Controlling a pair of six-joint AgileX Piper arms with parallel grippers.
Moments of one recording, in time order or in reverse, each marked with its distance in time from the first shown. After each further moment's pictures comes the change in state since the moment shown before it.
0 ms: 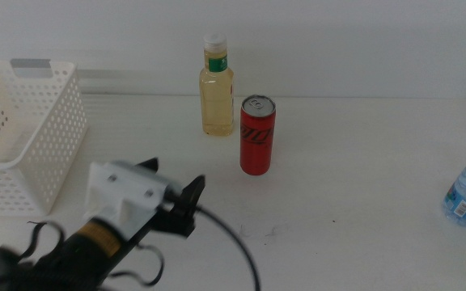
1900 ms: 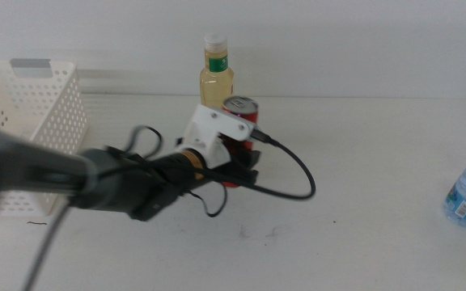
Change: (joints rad) left arm -0.001 0.307 -0.657 0.312 0.602 -0.221; right arm 0.000 0.000 0.000 0.000 0.000 0.000
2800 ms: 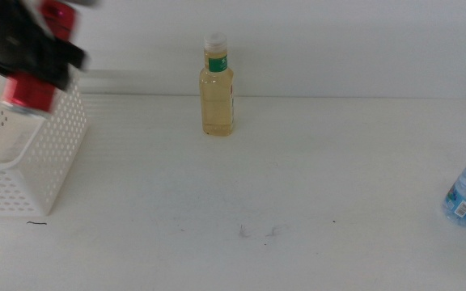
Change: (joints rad) left arm 0.415 -0.328 -0.629 -0.150 1.634 0.291; right arm 0.000 0.000 0.000 0.000 0.000 0.000
